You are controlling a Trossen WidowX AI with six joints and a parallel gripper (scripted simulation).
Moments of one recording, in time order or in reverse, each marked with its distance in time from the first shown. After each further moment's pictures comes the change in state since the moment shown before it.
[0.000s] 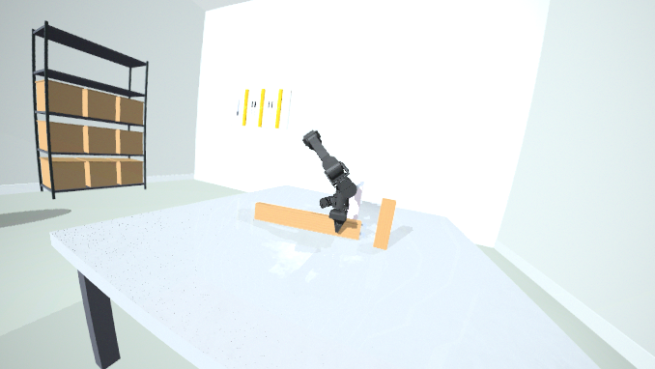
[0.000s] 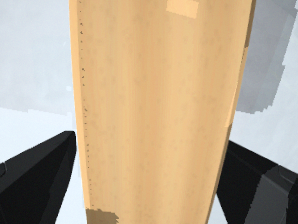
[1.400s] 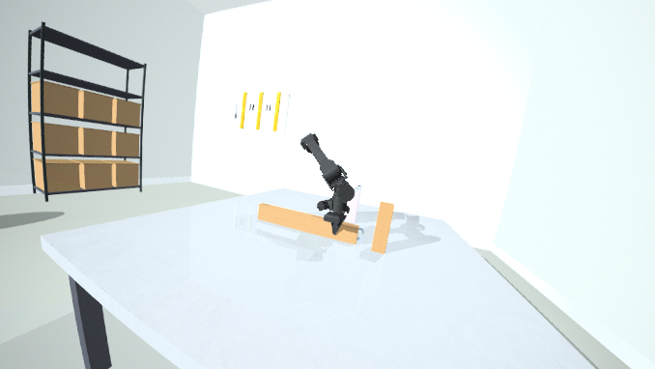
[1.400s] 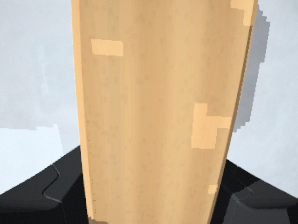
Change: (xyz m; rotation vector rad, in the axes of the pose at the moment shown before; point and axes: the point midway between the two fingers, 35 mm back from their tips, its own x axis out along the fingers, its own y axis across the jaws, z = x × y) arm 0.000 -0.001 0.000 0.142 -0.001 -0.001
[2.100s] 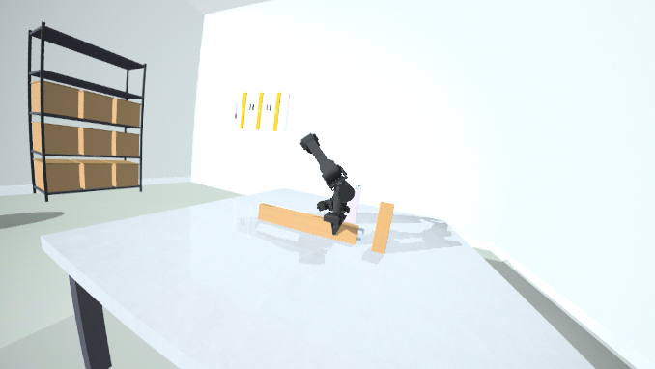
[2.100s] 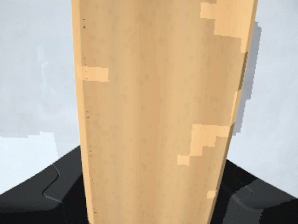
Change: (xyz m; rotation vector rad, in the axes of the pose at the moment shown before) arm 0.000 0.002 0.000 0.006 -0.001 -0.003
